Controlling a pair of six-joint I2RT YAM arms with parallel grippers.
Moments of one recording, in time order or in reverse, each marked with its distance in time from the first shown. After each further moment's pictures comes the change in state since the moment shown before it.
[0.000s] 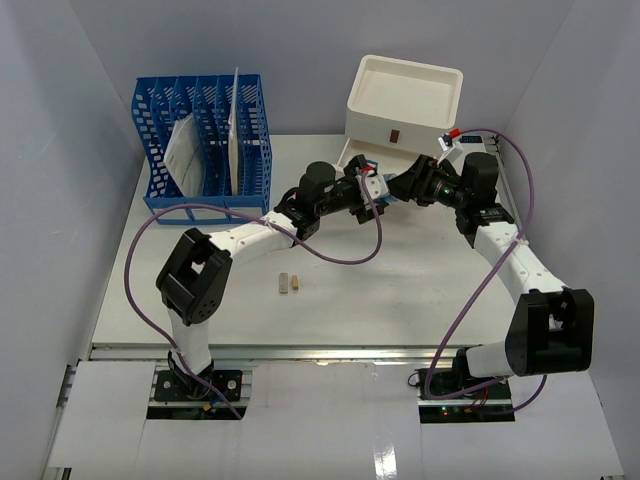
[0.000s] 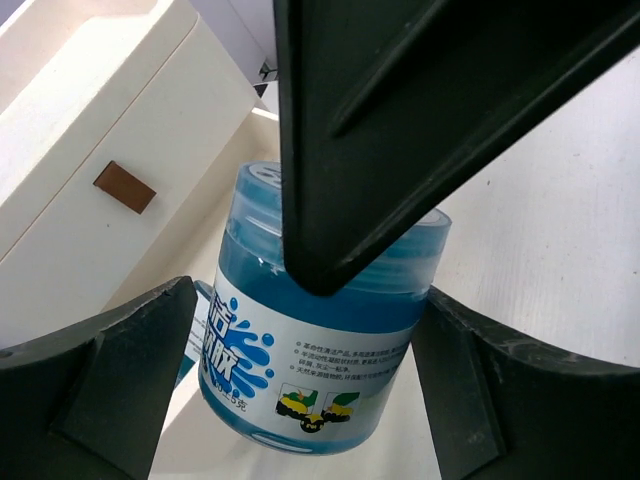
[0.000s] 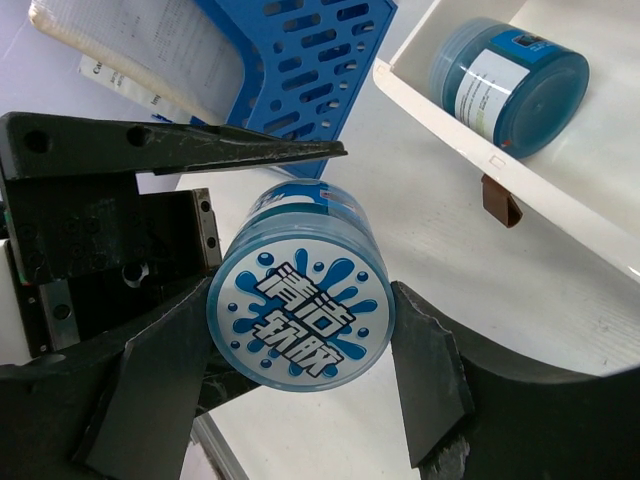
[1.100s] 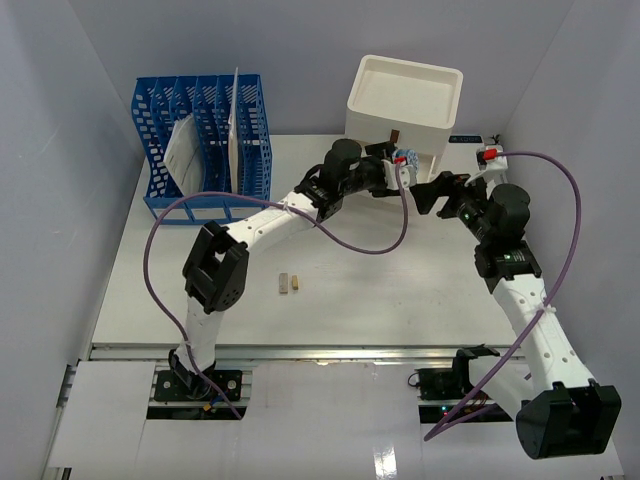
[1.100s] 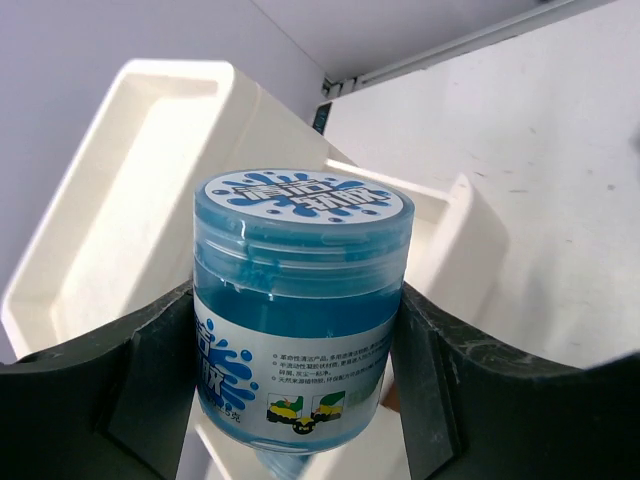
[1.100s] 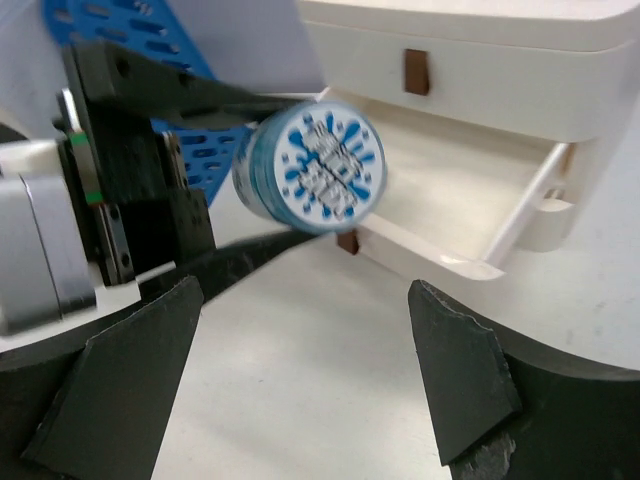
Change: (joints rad) left arm -0.040 0.148 0.340 -0.223 -0.076 0.257; right arm 0.000 -0.408 -0.159 -0.072 0.396 -0.261
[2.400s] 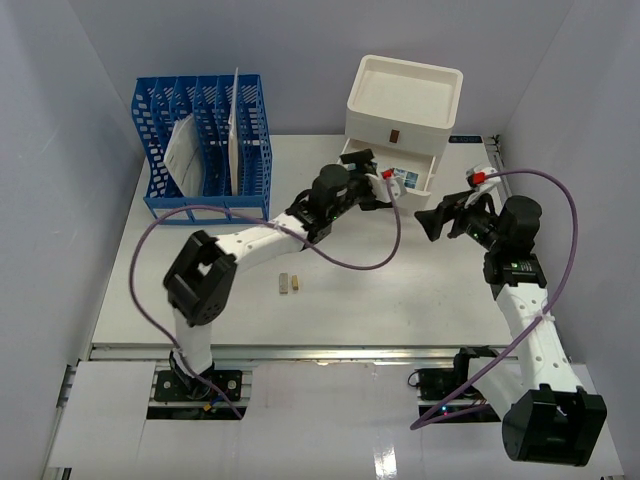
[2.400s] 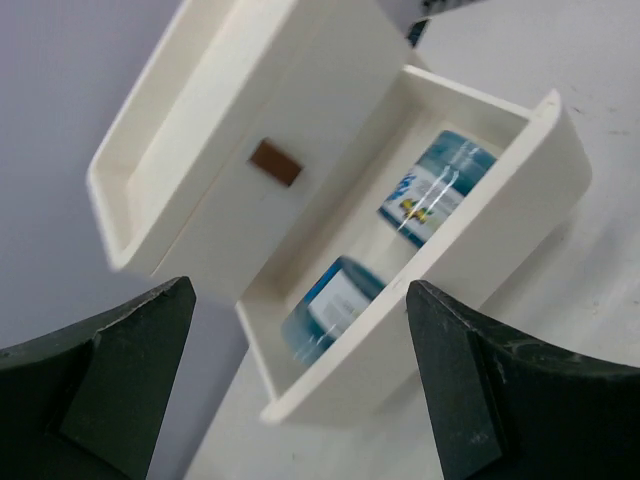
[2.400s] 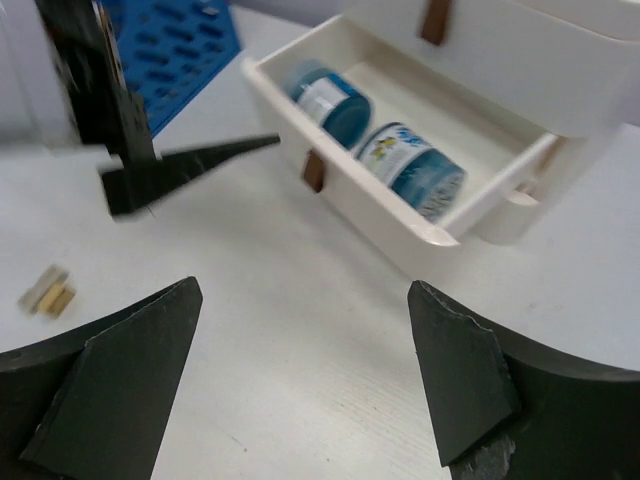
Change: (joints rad) left arm -0.030 -0.080 -0.230 0.219 -0.289 0.051; right arm -0.156 -0.055 -0.107 -0.023 -0.287 -0.315
